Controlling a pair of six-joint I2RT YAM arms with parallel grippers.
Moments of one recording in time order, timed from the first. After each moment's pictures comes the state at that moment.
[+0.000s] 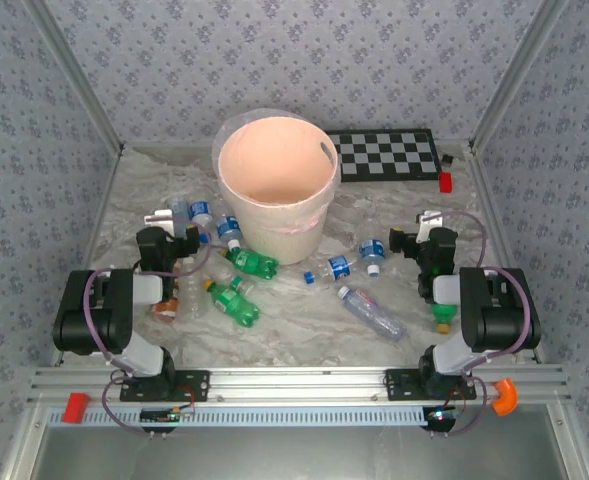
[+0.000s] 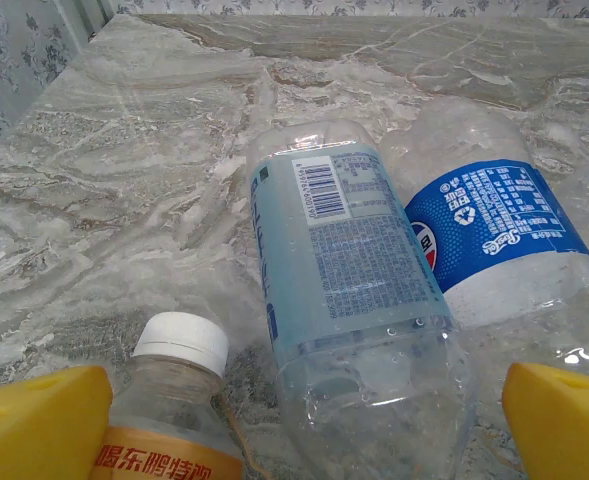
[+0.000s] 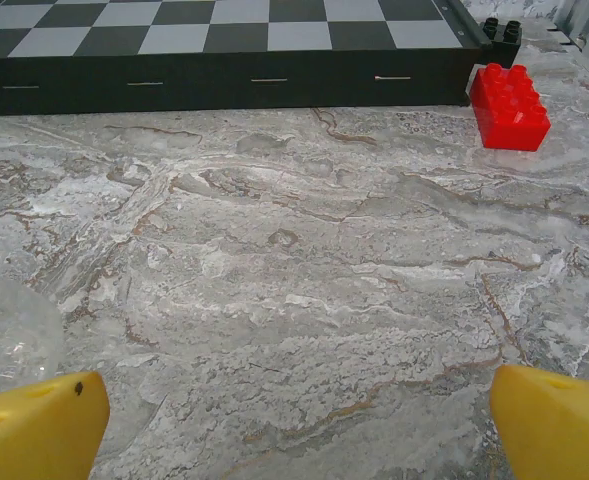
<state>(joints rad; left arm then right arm) 0.00 1.53 0.39 0.73 -0.10 -0.04 -0.04 1.53 0.36 0.76 -0.02 -0.03</state>
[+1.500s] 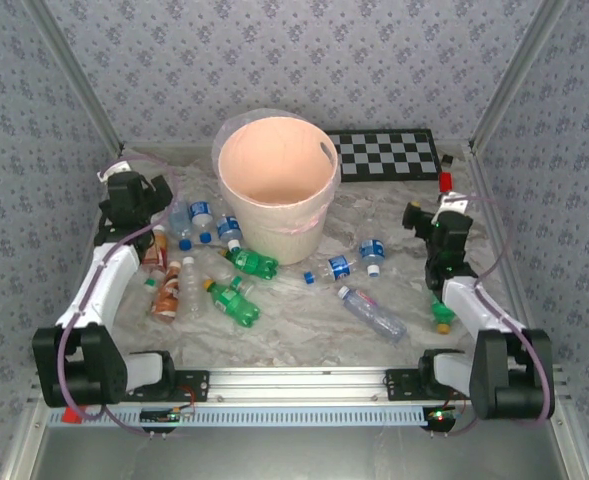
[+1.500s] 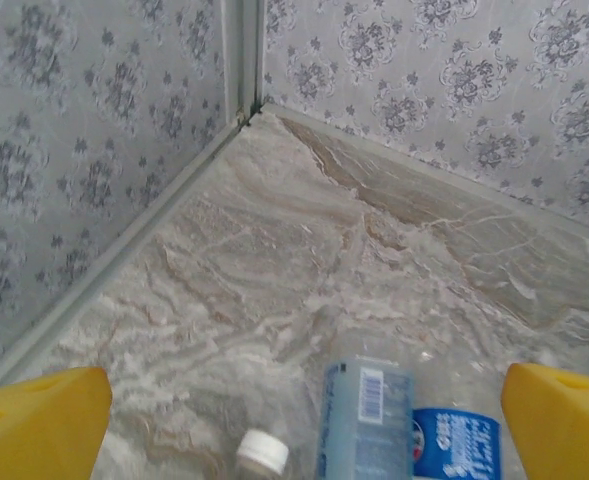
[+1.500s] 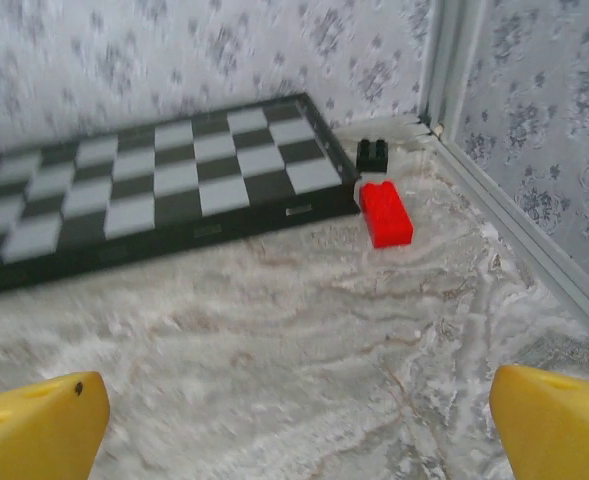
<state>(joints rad) 0.02 1.22 0.92 -0.19 -0.29 -0.35 0.00 1.14 0.53 0.31 0.20 0.19</state>
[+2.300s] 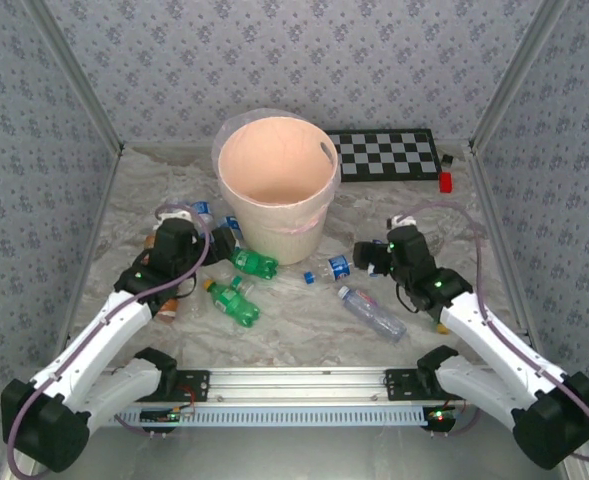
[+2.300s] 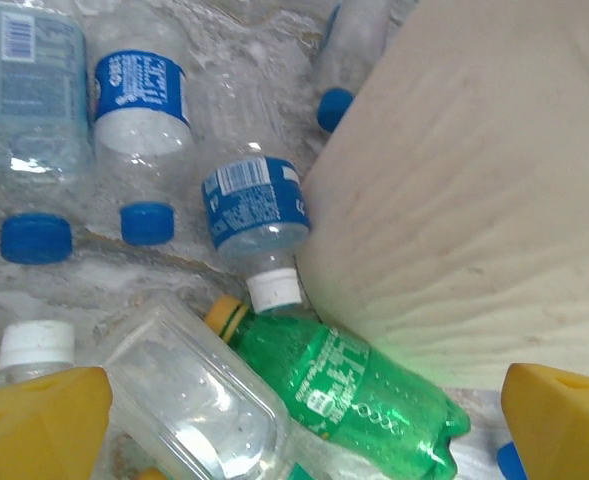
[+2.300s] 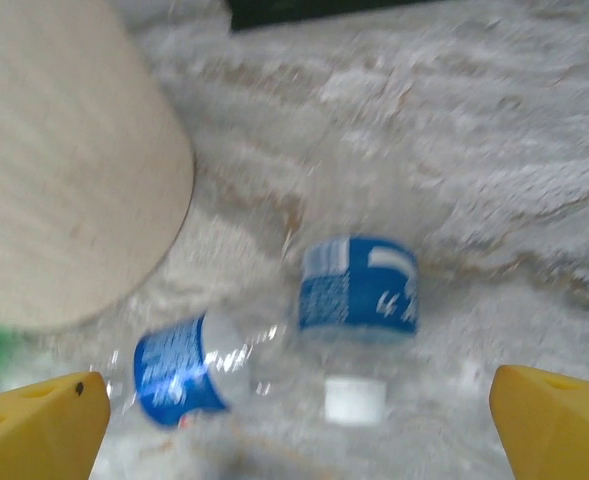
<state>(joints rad) -0.47 0.91 0.71 -0.44 -0.15 -0.64 0.55 0.91 0.68 -0.49 0.23 0.43</state>
